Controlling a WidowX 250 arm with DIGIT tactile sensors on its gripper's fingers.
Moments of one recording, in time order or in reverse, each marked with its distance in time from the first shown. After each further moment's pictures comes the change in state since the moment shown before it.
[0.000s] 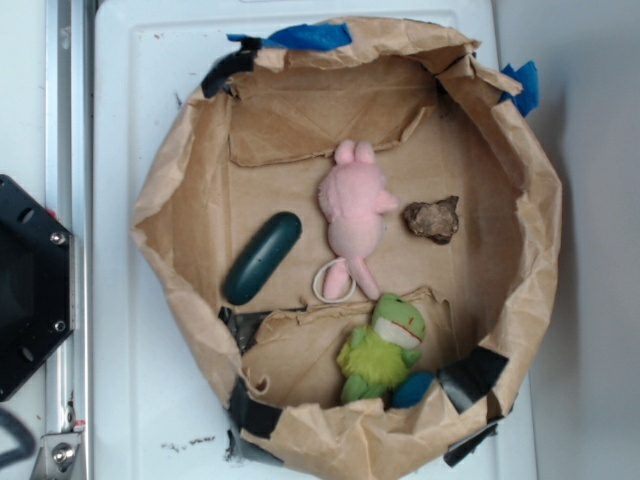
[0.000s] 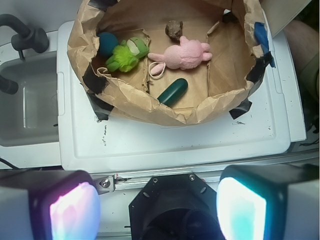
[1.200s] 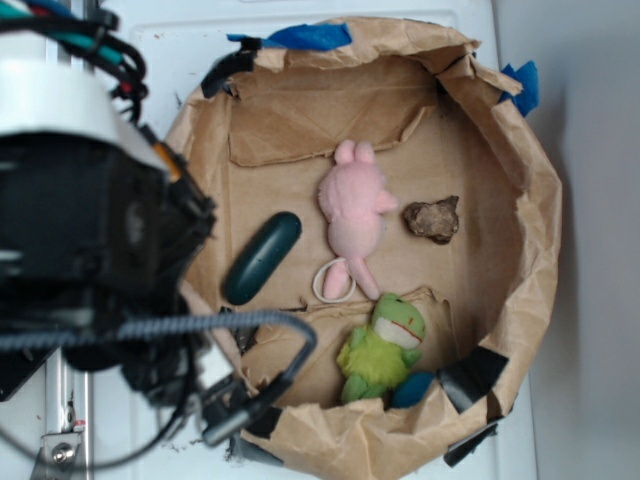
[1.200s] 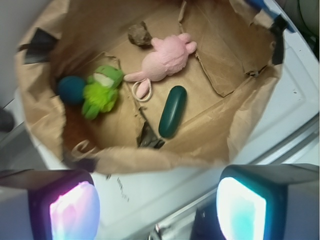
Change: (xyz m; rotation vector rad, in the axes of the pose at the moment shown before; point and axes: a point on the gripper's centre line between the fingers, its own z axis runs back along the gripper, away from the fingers) arm 0.052 -0.002 -0.065 -0.012 0.003 0.512
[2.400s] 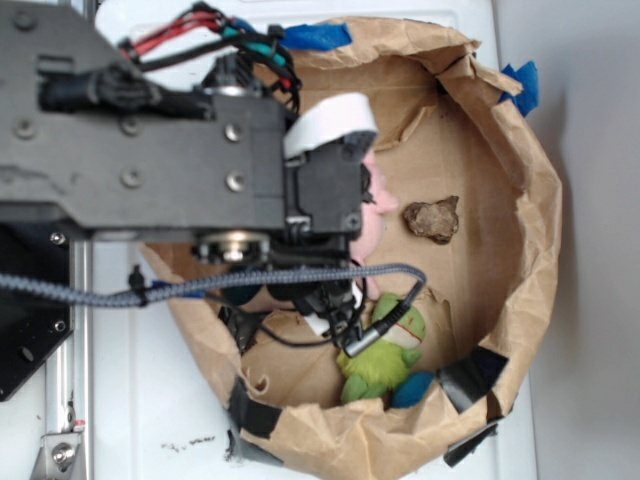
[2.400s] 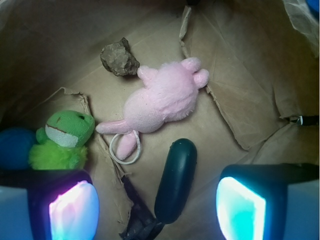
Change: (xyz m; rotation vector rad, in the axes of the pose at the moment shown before) arm 0.051 -0.006 -0.072 0.067 -0.029 -0.002
